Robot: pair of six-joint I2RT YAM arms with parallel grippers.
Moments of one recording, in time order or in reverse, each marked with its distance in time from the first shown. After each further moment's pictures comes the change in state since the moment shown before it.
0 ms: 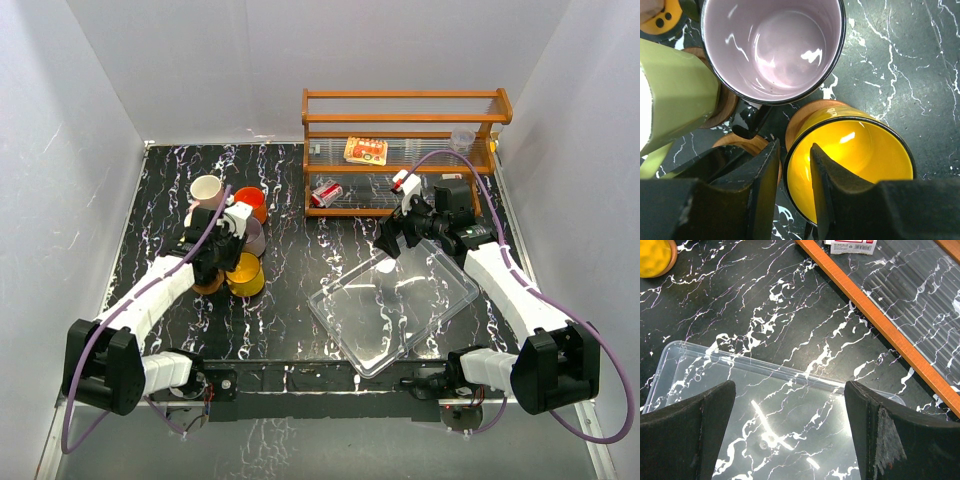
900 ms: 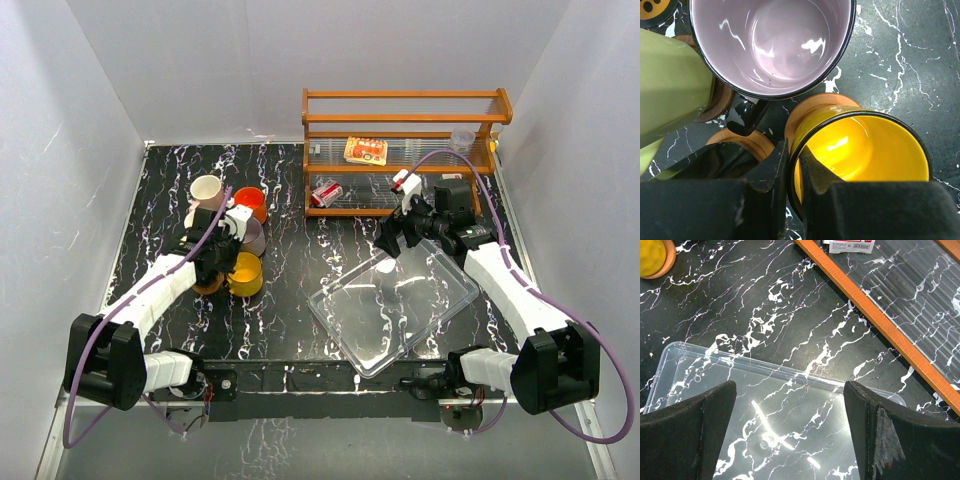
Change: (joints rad) left arm 0.000 0.024 -0.005 -0.012 -0.001 -0.009; right arm 0.000 -0.001 0.000 0.000 0.004 0.007
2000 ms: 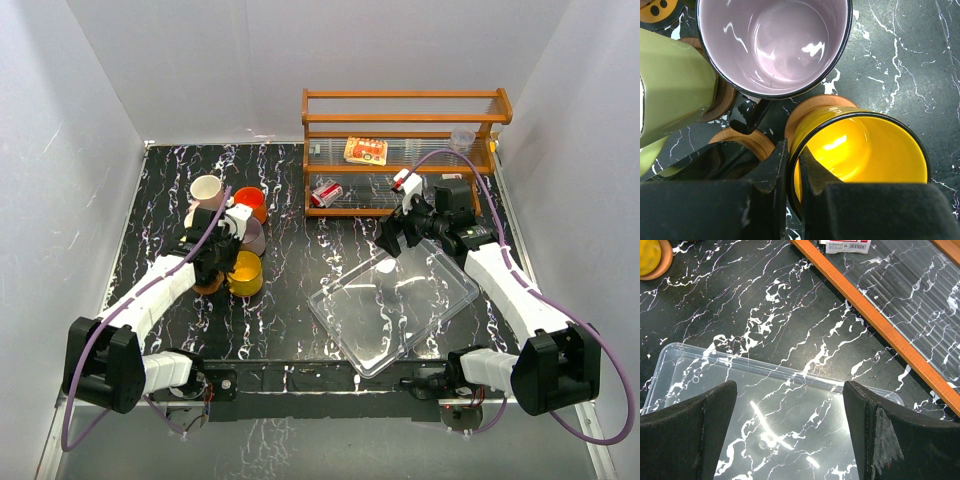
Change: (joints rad) left arm -0.007 -0.016 0.006 -0.006 -0.008 -0.010; right arm 0.000 -0.005 0.000 0.001 0.016 0.004
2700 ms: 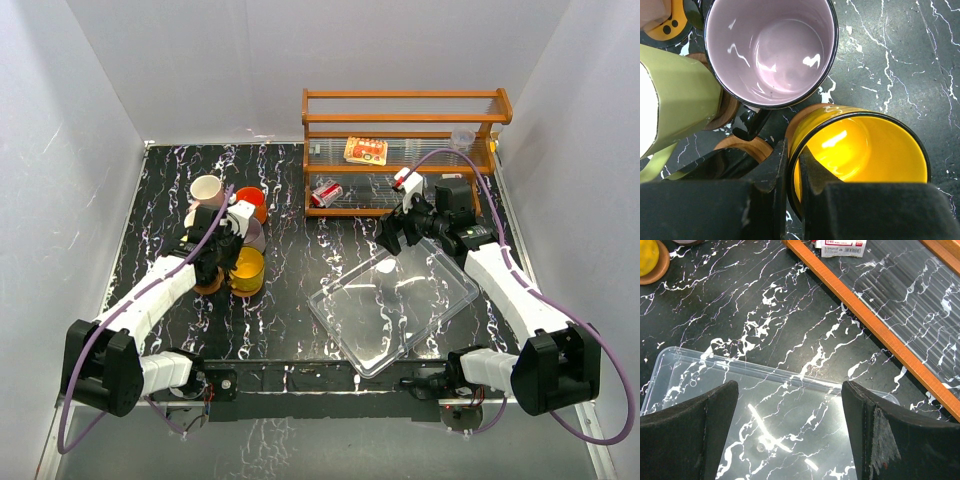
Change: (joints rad) left arm -0.025 -0.014 0.013 0.018 -0.019 0.000; right arm 0.000 0.000 0.000 0.017 0.010 0.007
